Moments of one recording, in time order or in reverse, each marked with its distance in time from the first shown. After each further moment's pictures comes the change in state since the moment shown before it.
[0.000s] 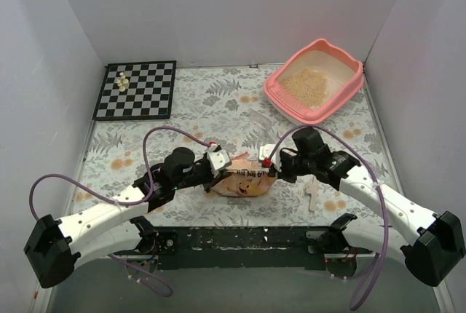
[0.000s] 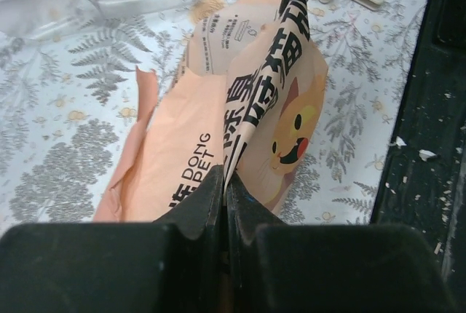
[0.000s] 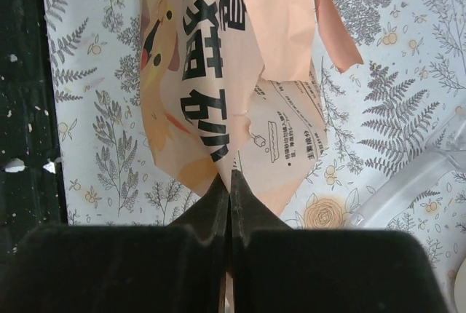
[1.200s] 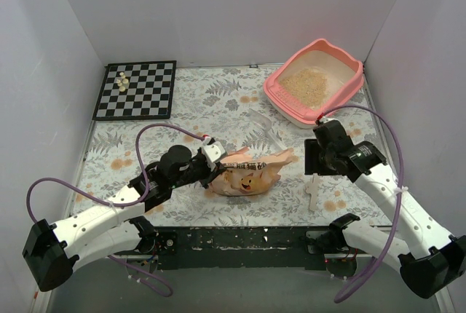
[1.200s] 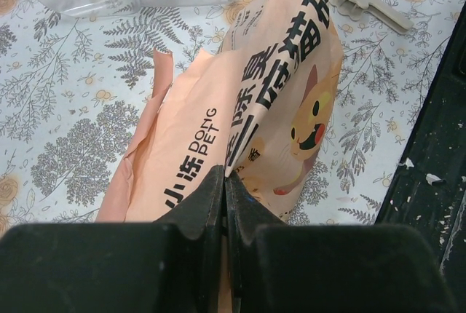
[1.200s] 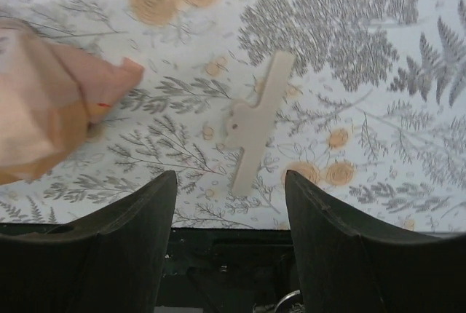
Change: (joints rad) left arm 0.008 -0.046 0.038 -0.064 -0.106 -0.076; right arm -0.163 -0.063 0.269 -0.505 0.682 1.082
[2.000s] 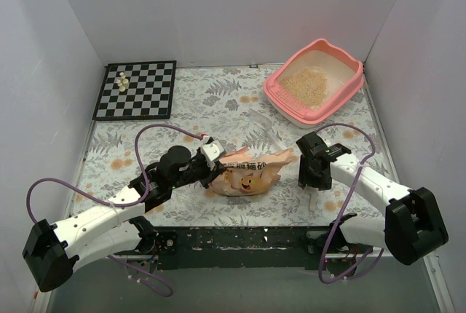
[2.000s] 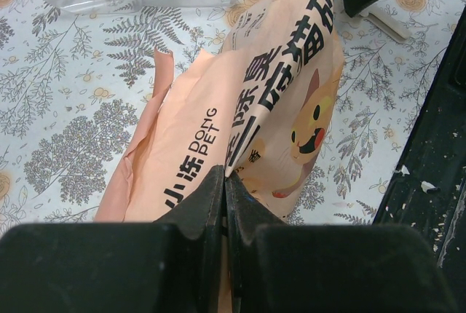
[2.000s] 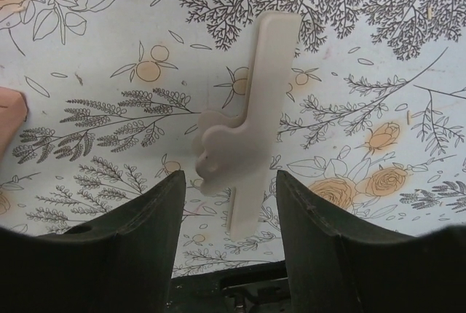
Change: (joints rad) left arm 0.005 -0.002 -0.016 0.026 -0.004 -0.042; right arm -0.035 0.246 -0.307 0.187 0.039 0.211
